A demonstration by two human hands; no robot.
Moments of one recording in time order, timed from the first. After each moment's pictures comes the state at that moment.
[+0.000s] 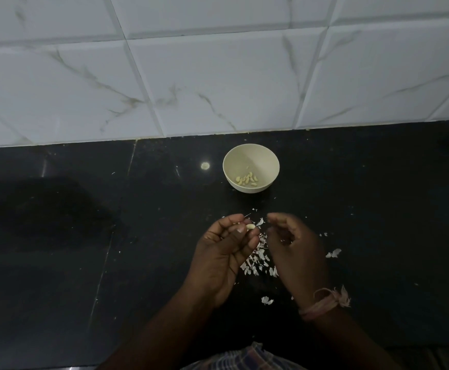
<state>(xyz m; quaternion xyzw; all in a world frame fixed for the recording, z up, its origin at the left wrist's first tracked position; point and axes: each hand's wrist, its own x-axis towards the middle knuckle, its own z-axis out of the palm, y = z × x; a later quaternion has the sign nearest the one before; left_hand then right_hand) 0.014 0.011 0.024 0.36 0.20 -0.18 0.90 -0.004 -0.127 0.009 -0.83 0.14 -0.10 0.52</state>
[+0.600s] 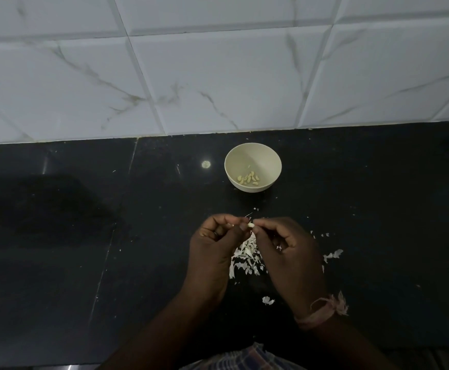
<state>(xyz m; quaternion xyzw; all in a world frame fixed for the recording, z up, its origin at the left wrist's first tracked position) 0.011 0.015 0.026 0.49 0.13 -0.07 0.86 -0.009 -0.115 0.020 -0.84 0.03 -0.16 0.52</state>
